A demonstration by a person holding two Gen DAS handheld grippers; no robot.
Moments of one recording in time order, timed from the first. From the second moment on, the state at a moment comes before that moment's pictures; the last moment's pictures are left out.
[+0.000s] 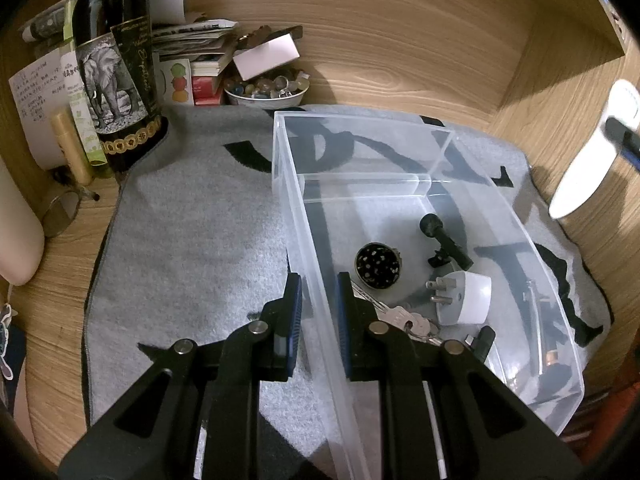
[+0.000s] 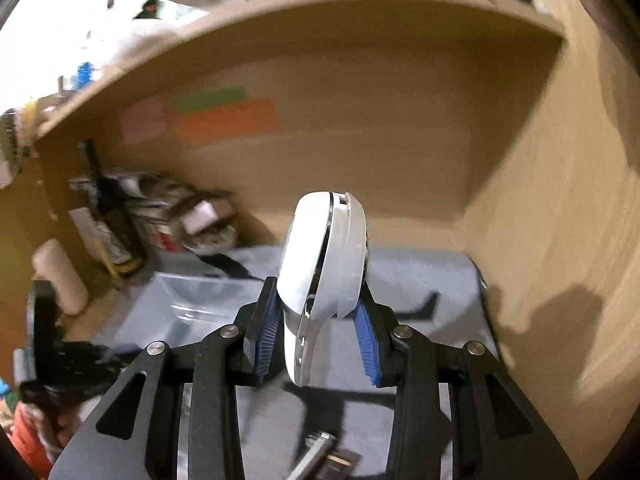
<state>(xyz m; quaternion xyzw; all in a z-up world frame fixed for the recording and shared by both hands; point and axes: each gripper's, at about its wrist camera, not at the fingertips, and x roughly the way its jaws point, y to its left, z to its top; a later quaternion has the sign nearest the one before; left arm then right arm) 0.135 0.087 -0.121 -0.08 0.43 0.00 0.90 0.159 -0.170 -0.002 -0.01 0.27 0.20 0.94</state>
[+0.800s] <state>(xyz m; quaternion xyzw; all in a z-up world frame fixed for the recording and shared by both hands) 0.133 0.090 -0.121 -0.09 0.42 -0.02 0.90 0.164 -0.050 -0.065 -0.10 0.38 0.34 0.85</state>
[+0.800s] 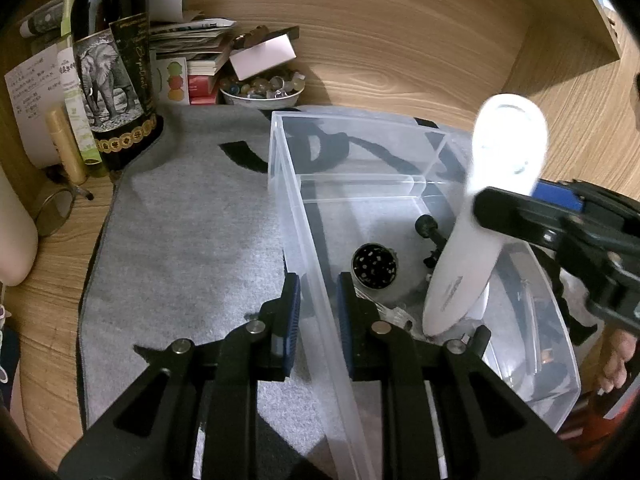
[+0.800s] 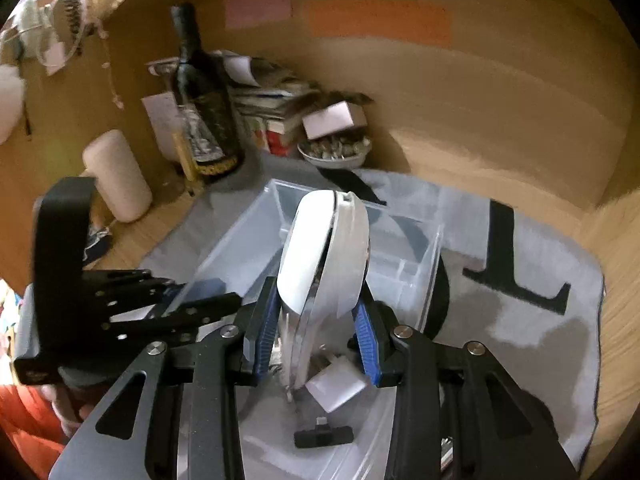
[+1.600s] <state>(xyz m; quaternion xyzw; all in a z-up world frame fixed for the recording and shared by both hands) 0.134 0.089 -0.122 -0.09 0.43 -0.01 0.90 0.165 -0.086 -0.052 -0.09 0.37 0.28 0.88</state>
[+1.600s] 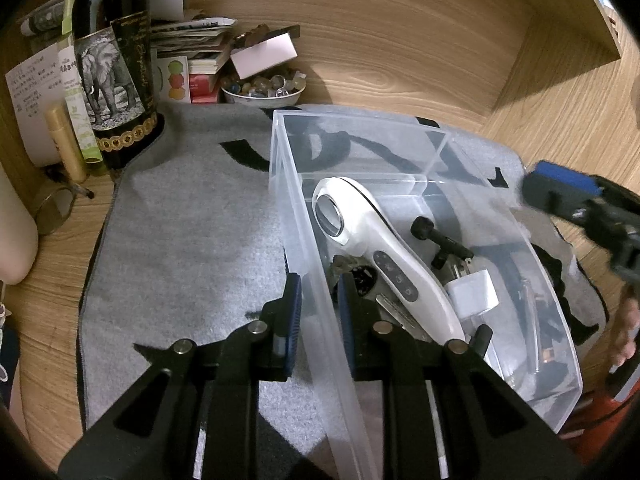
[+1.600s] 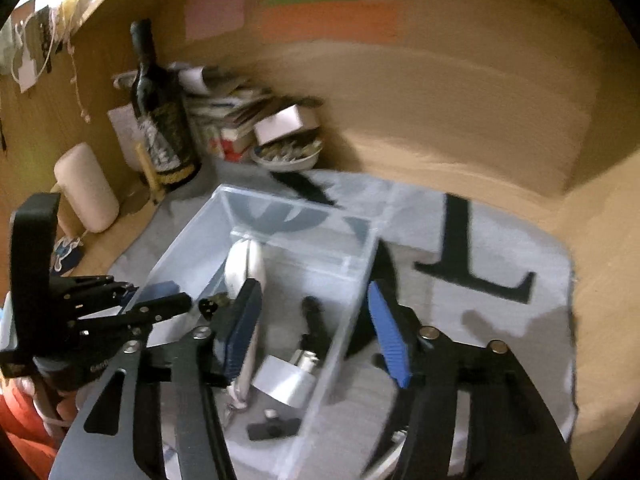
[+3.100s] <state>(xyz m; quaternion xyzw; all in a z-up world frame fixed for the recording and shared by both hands) 0.134 0.084 -0.123 -0.08 0.44 0.00 0.90 0.128 -0.197 -0.125 -0.01 0.45 0.12 0.89</state>
